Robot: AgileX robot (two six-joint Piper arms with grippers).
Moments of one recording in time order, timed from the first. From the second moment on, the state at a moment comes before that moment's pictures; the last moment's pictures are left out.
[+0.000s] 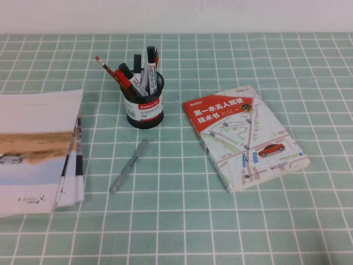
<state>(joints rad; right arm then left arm) 0.12 -0.01 0.03 0.05 0.34 -0.01 0.01 -0.01 0.02 -0.04 0.38 0.01</state>
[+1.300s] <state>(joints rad) 0.12 -0.01 0.03 0.68 0.05 -0.04 0.01 -0.01 0.02 -0.04 0.38 0.01</state>
